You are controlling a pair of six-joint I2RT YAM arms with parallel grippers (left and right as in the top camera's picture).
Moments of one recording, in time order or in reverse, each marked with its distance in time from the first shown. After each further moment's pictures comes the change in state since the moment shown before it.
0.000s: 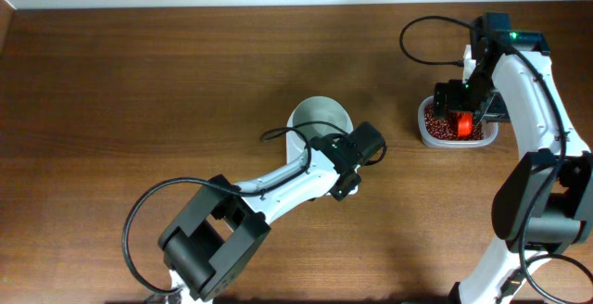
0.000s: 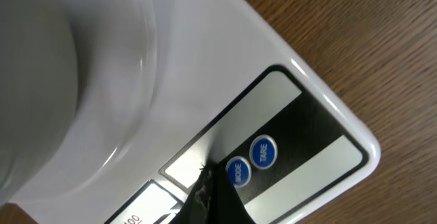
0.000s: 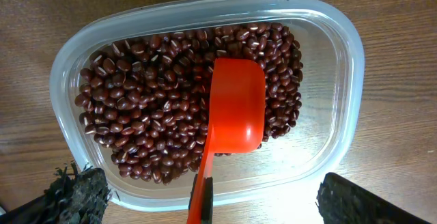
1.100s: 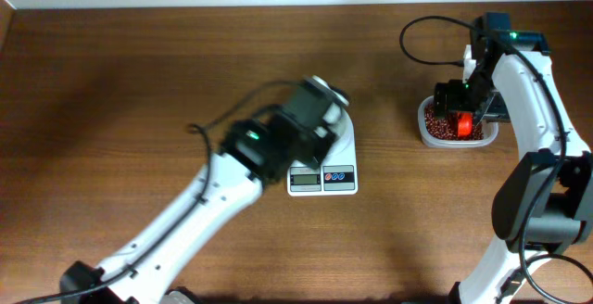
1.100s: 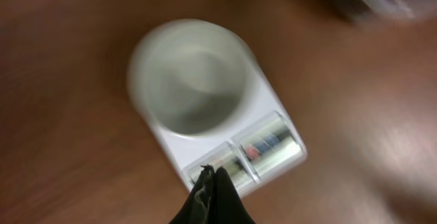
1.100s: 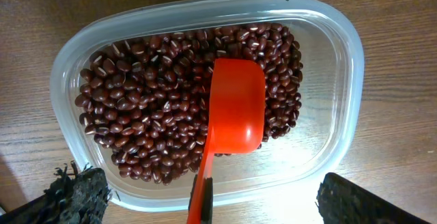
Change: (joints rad) left arm 0.174 -0.449 0.096 -0.166 0.120 -0.124; right arm 0.000 0.000 0.000 0.000 0.000 0.000
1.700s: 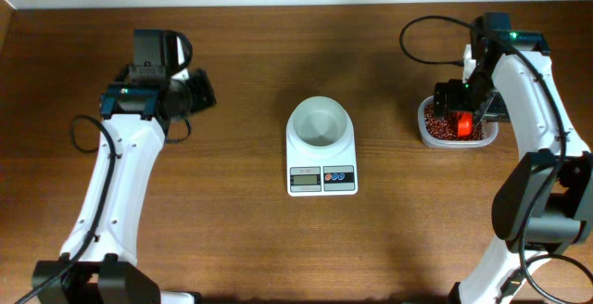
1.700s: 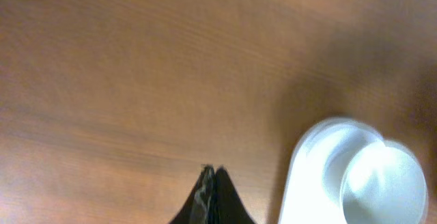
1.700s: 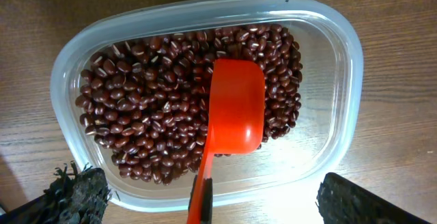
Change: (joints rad) left arm 0.636 0.048 0.001 0.023 0.143 -0.221; right arm 0.000 0.000 0.000 0.002 0.001 0.000
